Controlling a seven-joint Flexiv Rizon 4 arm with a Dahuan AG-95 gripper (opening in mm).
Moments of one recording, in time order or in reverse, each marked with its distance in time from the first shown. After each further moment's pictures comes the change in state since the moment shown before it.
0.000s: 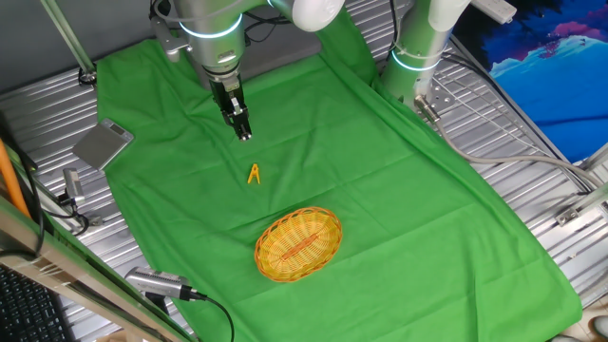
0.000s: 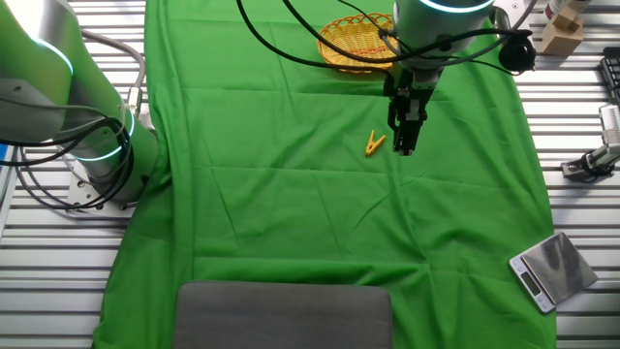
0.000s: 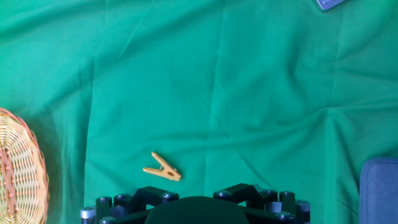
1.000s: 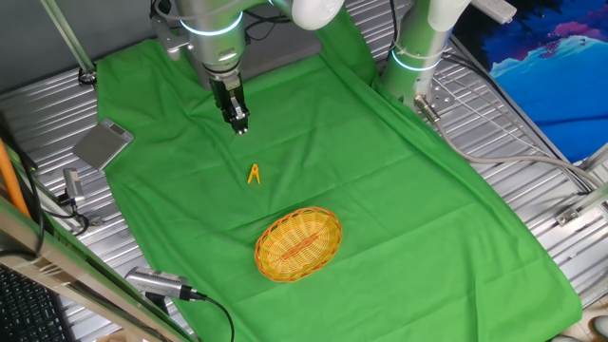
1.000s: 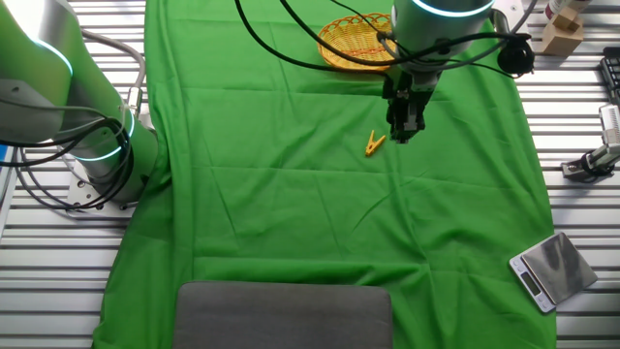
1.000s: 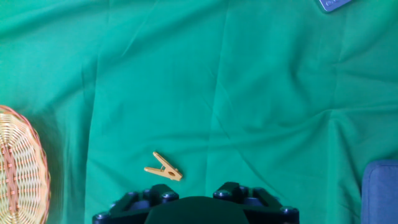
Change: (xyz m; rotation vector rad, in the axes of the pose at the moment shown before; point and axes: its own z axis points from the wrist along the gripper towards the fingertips) arm 0.000 0.000 0.001 -0.013 -0.006 -0.012
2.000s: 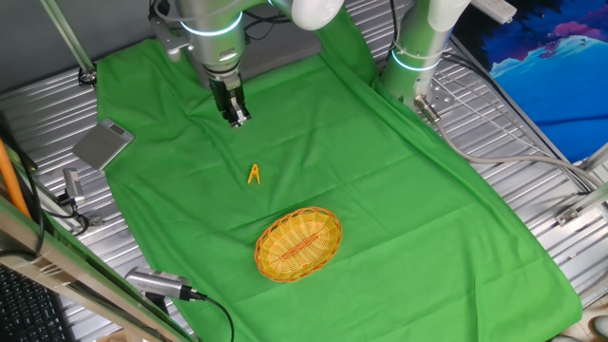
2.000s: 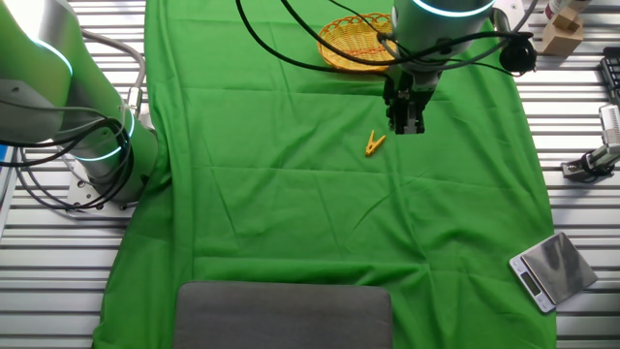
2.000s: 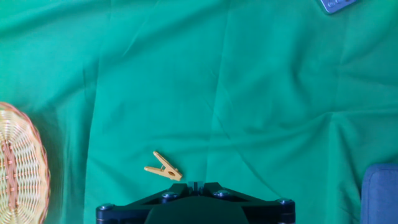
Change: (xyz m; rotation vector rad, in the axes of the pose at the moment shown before) arm 0.001 0.000 0.000 0.005 0.001 -0.079
